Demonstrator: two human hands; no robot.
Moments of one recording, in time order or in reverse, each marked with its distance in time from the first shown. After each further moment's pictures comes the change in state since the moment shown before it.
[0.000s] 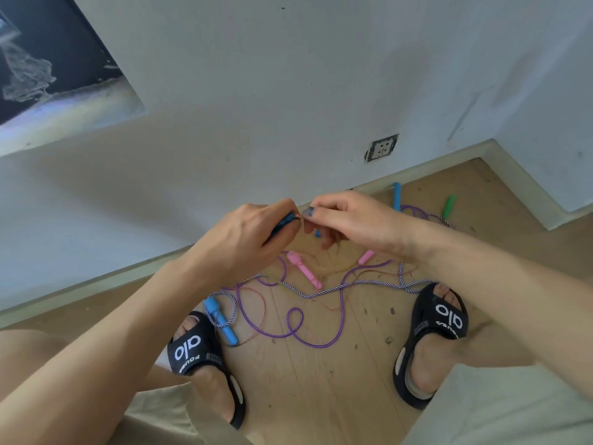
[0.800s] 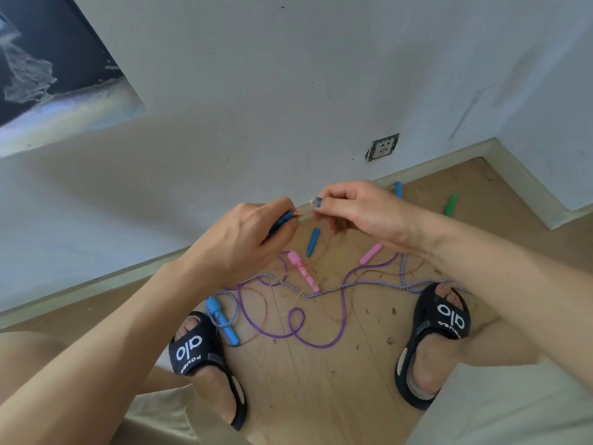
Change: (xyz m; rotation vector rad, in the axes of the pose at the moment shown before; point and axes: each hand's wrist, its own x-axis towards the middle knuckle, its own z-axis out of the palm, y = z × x) left_hand -0.002 0.000 -0.002 0.009 0.023 -0.007; right_hand 0.003 0.003 -0.007 0.097 0.091 -0.017
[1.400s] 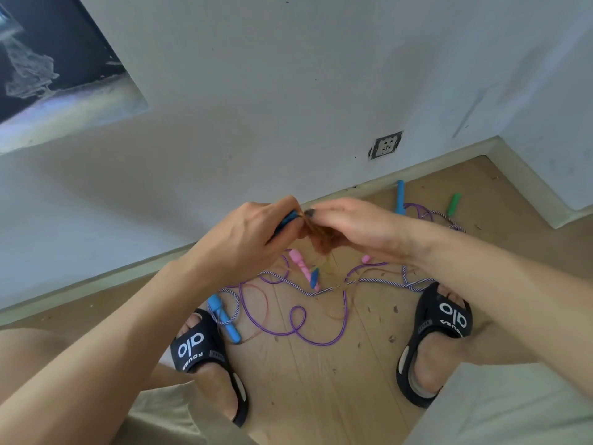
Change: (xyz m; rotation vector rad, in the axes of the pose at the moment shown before) left_hand 0.000 0.001 0.001 -0.013 -0.013 0.010; right_hand 0.002 0.005 0.016 0.061 -0.203 0.093
